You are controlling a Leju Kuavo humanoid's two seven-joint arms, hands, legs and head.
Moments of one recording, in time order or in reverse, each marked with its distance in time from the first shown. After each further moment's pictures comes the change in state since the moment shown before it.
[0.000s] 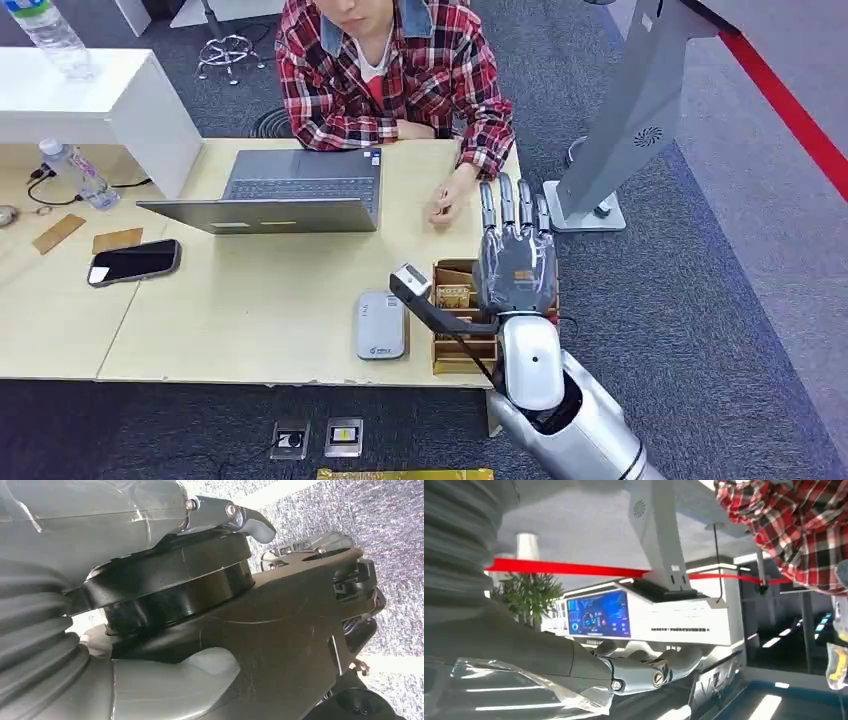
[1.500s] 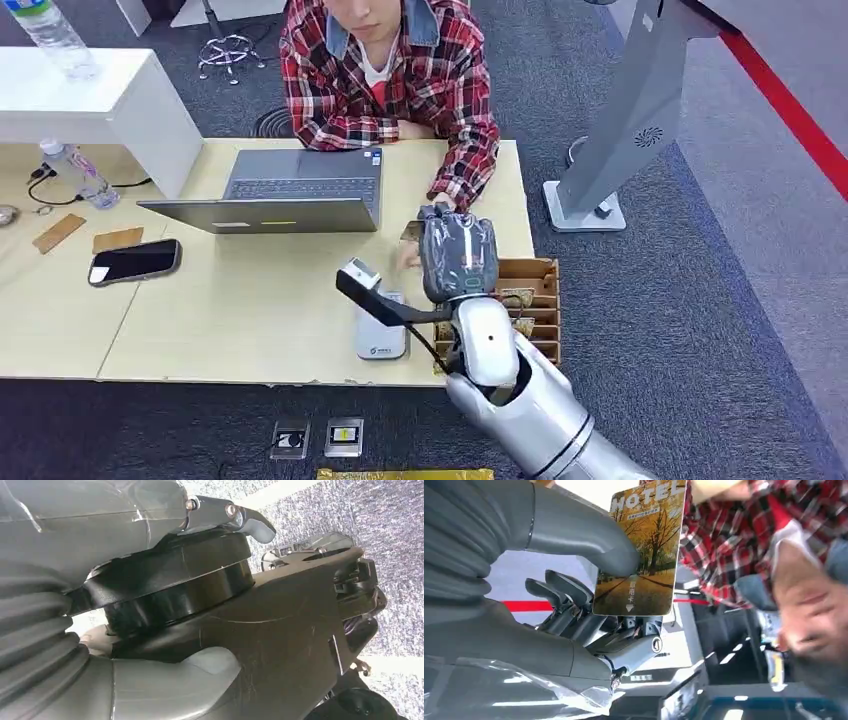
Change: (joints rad) left arm -0.002 -0.001 -0.010 -0.001 0.000 -0.004 0.001; right arm -0.113 0.150 0.047 0.254 -0.166 -0.196 -0.133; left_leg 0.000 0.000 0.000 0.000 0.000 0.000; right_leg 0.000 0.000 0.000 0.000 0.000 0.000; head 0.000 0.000
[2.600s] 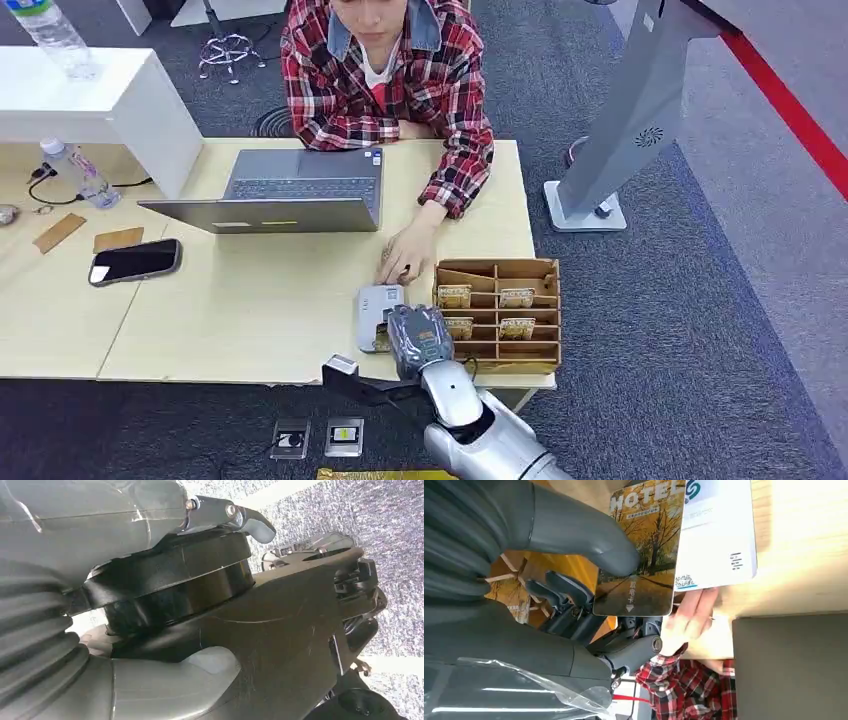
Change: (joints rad) left arm -0.001 -0.002 0.000 0.000 0.000 0.000 0.000; right arm 0.088 0.105 0.096 0.451 -0.167 -0.021 -0.212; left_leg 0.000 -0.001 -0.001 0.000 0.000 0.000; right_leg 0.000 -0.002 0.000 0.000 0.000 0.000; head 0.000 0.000
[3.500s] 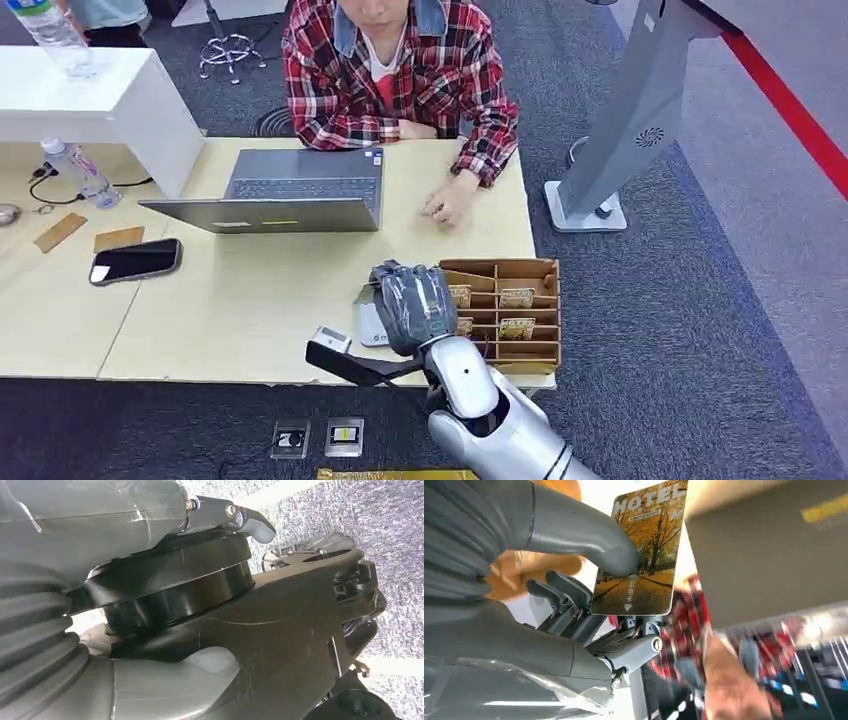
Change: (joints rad) left arm 0.000 -0.003 0.017 0.007 -0.004 0.000 0.000; right arm -0.005 -0.067 -0.008 -0.320 -0.013 0.014 0.003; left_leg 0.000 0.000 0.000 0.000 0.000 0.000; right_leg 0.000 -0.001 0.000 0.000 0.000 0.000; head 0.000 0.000
